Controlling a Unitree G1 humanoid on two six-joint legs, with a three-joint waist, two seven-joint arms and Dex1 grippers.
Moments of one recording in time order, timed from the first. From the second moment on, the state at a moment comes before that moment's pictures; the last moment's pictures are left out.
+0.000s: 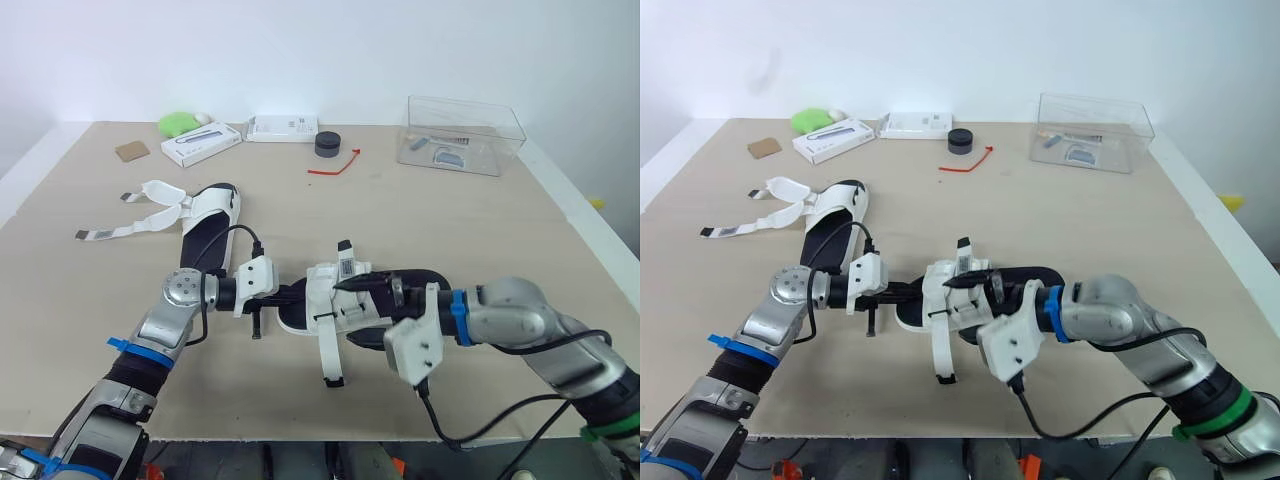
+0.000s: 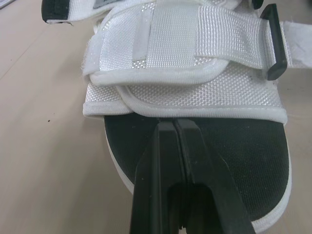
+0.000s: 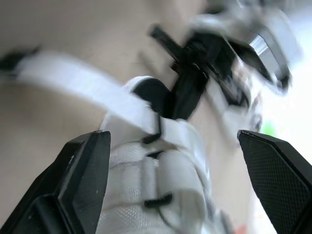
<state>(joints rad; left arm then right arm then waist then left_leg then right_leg) -0.52 0.46 -0.24 0.29 -0.15 -0.11 -1.17 -0.41 -0.96 0.39 -0.22 -0.24 -0.69 0.77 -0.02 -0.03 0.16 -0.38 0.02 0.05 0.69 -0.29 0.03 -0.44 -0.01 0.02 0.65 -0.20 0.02</state>
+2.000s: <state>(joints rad) -0.47 0.49 -0.23 0.22 -0.15 -0.07 -1.12 -0.54 -0.69 0.40 -0.28 0.55 0.29 0.86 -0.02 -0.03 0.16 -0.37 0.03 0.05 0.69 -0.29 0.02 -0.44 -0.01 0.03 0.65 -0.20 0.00</state>
